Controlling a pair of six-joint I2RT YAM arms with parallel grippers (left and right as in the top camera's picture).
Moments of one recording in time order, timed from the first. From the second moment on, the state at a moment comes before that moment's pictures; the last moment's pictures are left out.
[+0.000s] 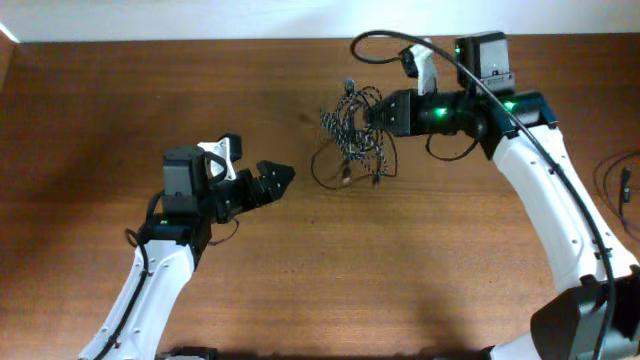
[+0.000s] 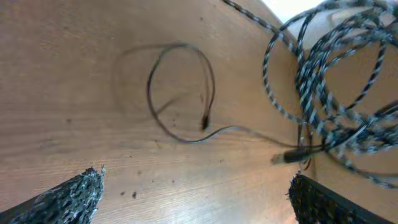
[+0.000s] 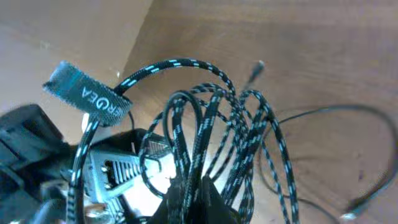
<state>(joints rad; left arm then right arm) -0.04 1.29 0.72 -0.18 0.65 -0.54 0.21 1.69 1.56 -0.71 -0.82 0.26</state>
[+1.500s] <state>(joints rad) -0.01 1.40 0.72 -0.01 0.50 -0.63 0.65 1.57 1.59 -0.76 -0.68 -0.03</state>
